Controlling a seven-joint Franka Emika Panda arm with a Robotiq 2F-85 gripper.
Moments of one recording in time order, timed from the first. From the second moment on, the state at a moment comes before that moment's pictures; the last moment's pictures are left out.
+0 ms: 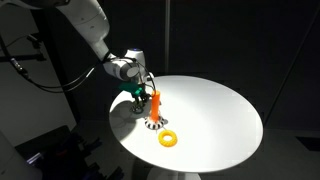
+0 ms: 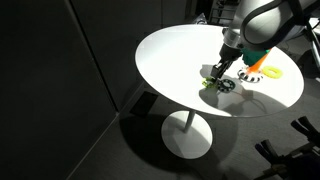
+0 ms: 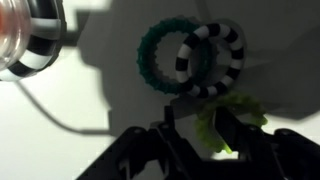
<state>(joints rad) 0.05 0.54 0.10 -2.11 -0.01 2.69 -0.10</state>
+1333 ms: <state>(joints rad) 0.07 0.52 0.09 -2.11 -0.01 2.69 -0.10</state>
